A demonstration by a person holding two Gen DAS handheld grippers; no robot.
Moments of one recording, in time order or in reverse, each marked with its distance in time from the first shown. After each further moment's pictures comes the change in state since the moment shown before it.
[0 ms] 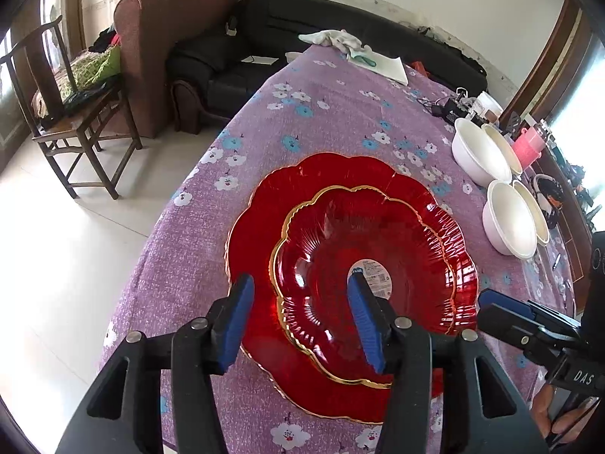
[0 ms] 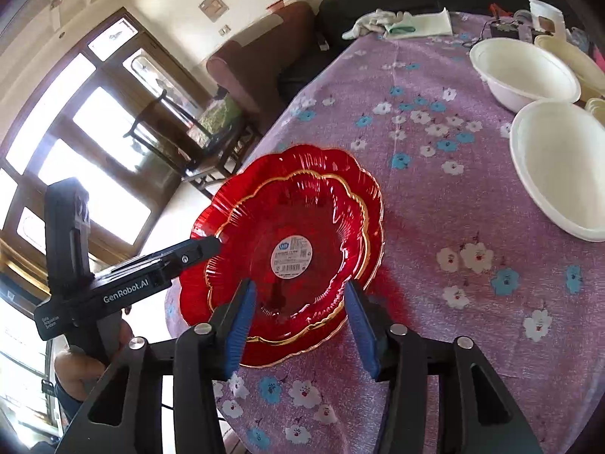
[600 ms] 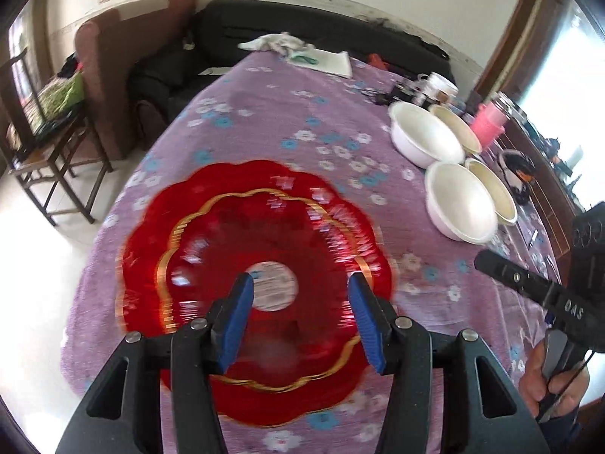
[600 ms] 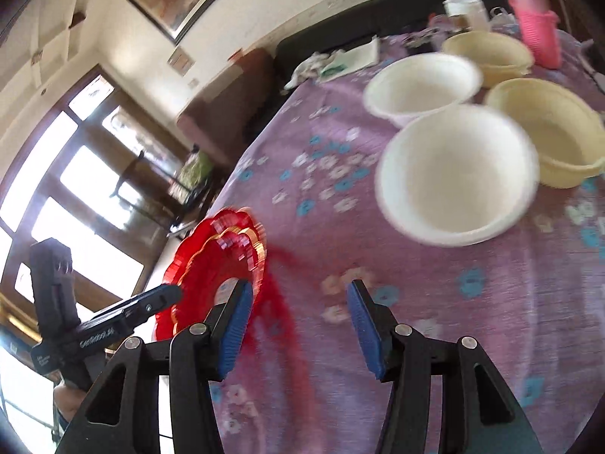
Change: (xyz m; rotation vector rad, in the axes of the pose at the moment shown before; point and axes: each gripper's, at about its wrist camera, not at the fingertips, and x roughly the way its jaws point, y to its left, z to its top) left arm -0.003 -0.087 -0.003 0.129 -0.007 -0.070; right arm -0.069 -0.083 -0.006 0.146 -0.180 -0.039
